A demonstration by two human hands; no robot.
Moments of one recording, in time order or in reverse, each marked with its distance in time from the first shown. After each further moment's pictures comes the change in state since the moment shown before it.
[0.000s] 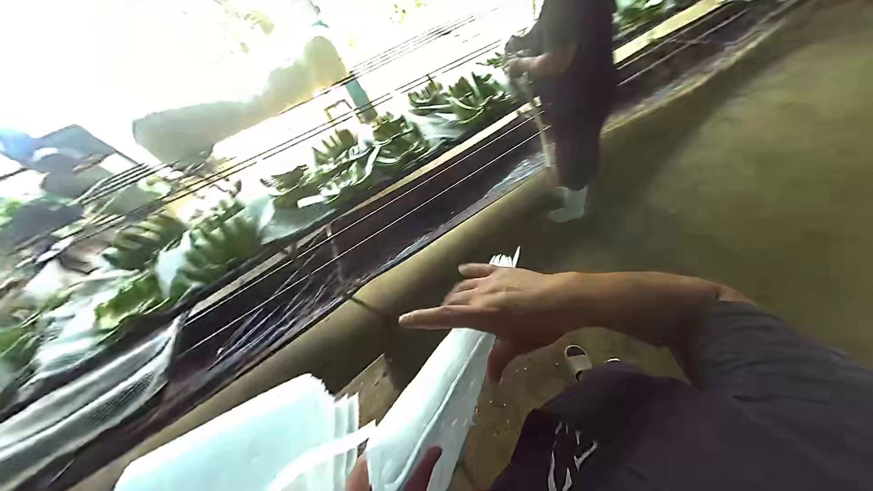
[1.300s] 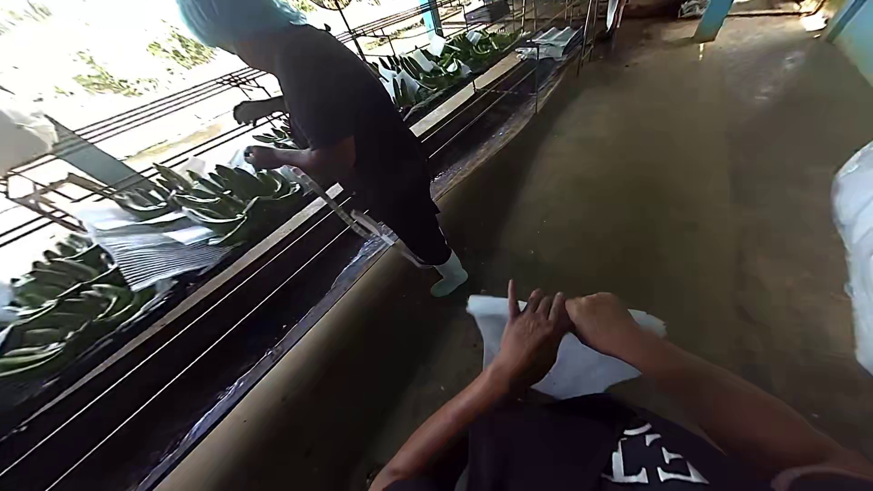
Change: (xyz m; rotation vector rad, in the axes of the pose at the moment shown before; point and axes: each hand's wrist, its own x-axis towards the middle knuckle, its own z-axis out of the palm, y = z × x) left_hand 0.001 0.443 0.637 -0.065 -0.811 1.398; right_hand -0.511 0.270 -0.195 -0.150 -0.180 1.623
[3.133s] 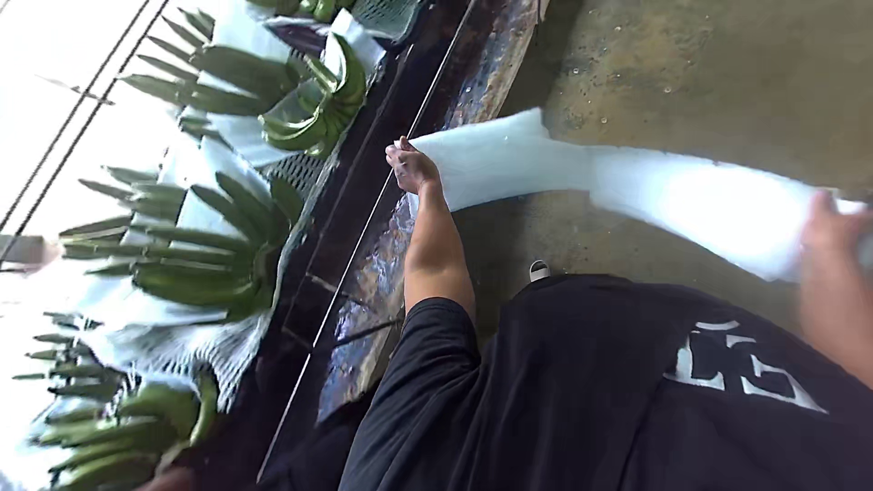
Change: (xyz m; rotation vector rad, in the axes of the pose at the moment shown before) left_hand 1.046 -0.855 0.254 -0.047 0.297 -1.382; right_hand 0.841 0.708 -0.379 1.079 0.870 1.118
